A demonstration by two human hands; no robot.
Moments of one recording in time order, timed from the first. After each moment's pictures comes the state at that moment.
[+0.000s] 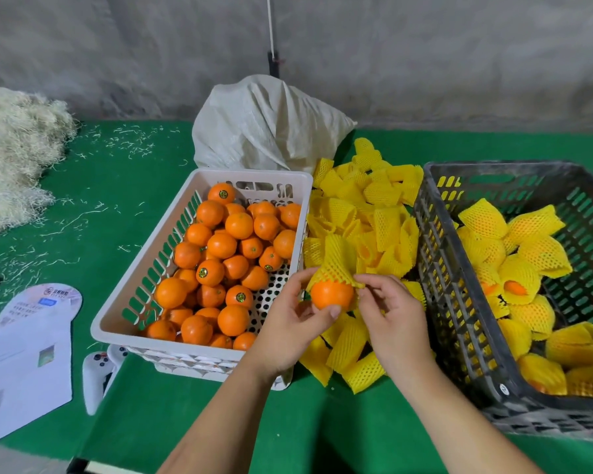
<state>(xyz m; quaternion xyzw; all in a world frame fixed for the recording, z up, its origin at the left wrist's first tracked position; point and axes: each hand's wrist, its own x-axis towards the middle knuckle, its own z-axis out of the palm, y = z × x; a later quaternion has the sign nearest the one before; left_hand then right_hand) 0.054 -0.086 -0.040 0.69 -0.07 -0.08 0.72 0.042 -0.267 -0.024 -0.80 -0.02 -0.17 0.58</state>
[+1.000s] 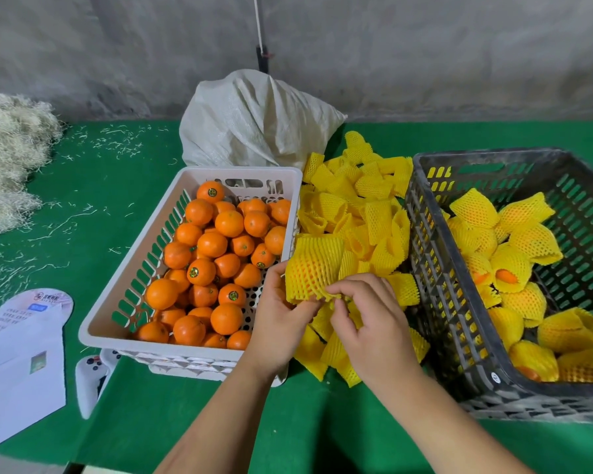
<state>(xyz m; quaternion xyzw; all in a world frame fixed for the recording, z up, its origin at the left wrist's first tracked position) 0.054 -0.097 -0.038 0.69 -0.04 0.02 0.72 0.024 -0.255 -0.011 -0.85 -0.16 -0.29 0.40</state>
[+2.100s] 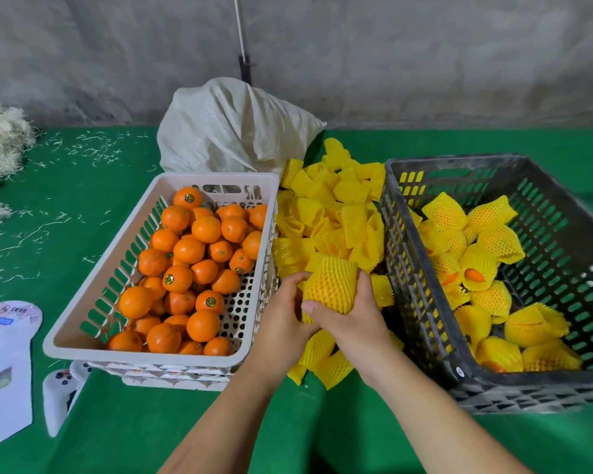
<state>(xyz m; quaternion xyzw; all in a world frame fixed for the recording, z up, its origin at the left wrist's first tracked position) 0.054 -0.127 -0.053 0.84 -0.12 0.03 0.53 0.030 -0.267 -0.014 -0.69 0.07 0.01 0.72</state>
